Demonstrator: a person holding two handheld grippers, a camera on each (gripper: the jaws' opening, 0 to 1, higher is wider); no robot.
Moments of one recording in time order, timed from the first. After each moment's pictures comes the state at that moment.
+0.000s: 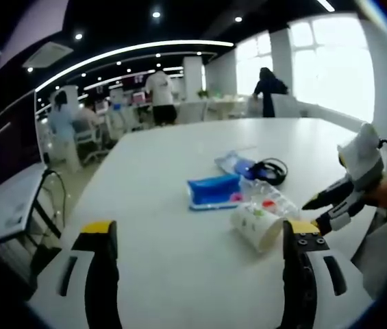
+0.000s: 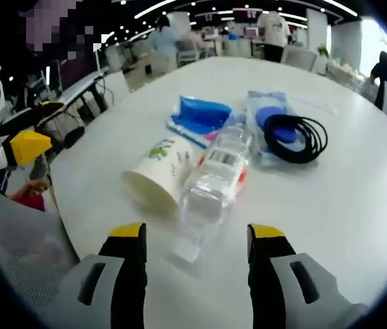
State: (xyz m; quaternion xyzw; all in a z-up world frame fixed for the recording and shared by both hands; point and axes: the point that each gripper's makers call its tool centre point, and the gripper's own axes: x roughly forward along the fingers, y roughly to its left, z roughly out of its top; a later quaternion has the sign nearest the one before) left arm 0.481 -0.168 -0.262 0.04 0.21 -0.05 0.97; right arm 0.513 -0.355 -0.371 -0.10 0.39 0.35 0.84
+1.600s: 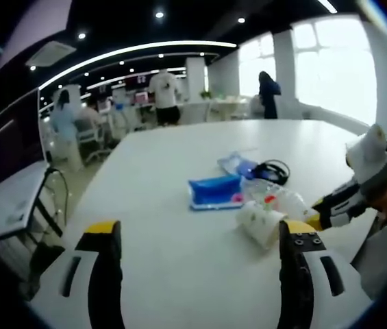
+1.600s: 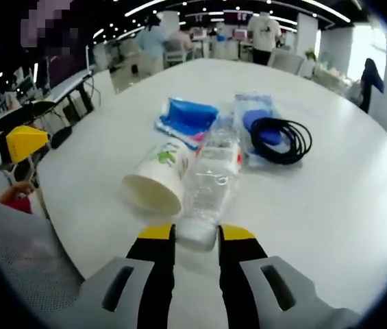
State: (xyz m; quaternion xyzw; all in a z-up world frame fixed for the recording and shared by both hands) left arm 0.479 -0.163 -0.259 0.03 0.21 -0.04 0.98; right arm 0.516 -0.363 -0.354 -0.12 0.37 0.30 0.87
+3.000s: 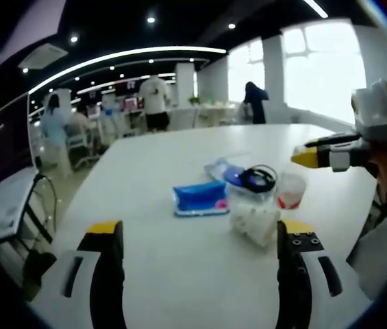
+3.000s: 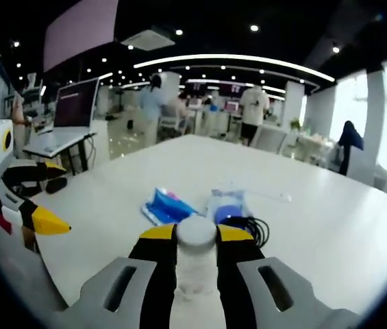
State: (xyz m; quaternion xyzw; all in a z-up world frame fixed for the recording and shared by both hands) left arm 0.482 -0.181 -0.256 0.03 0.19 -0.08 0.98; right arm 0.561 -0.362 -0.234 -0.12 0.16 0.28 0.94
